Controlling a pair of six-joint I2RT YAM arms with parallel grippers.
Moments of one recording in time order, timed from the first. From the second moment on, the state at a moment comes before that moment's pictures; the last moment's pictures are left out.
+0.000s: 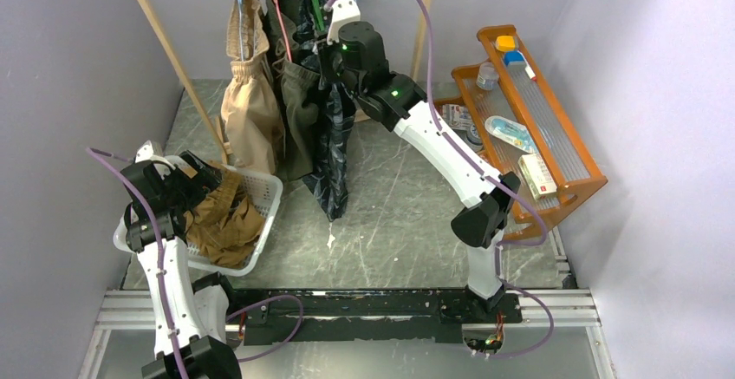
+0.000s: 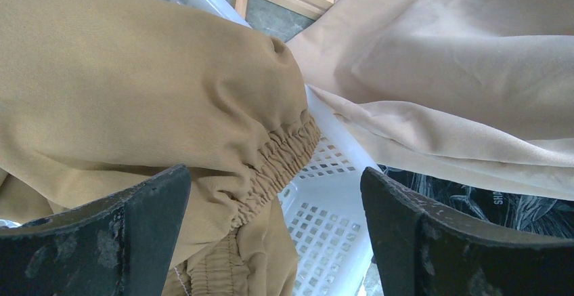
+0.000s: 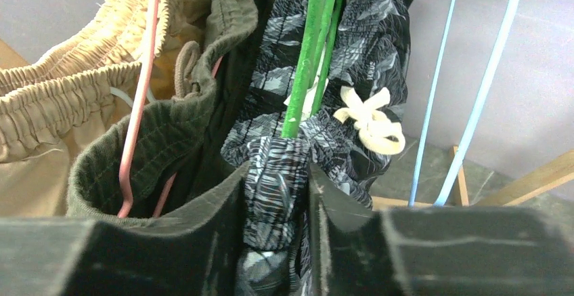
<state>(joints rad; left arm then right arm) 0.46 0.73 0.68 -0.52 0.32 -0.43 0.79 1.96 2.24 -0.44 0.31 0.06</state>
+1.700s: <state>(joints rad) 0.46 0.74 0.68 -0.52 0.33 -0.43 0.84 1.86 2.04 -0.24 0.48 -0.09</state>
